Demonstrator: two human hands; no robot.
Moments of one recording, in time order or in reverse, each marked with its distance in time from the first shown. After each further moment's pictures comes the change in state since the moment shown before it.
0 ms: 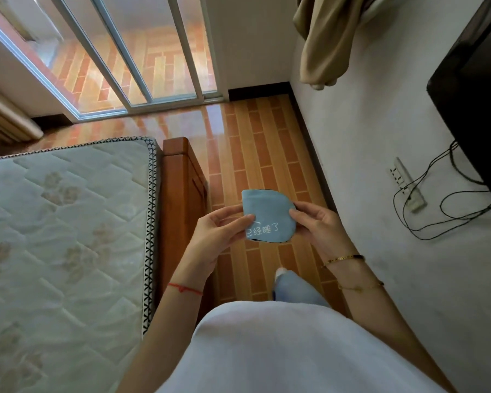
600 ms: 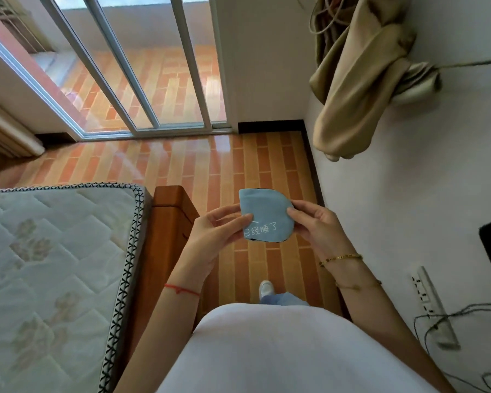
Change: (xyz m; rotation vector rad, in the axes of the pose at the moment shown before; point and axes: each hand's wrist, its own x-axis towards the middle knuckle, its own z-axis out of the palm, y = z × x) left_hand 0.253 0.160 0.037 -0.046 0.125 0.070; right_hand 0.288 -0.150 -0.010 -0.086 -0.110 -0.026
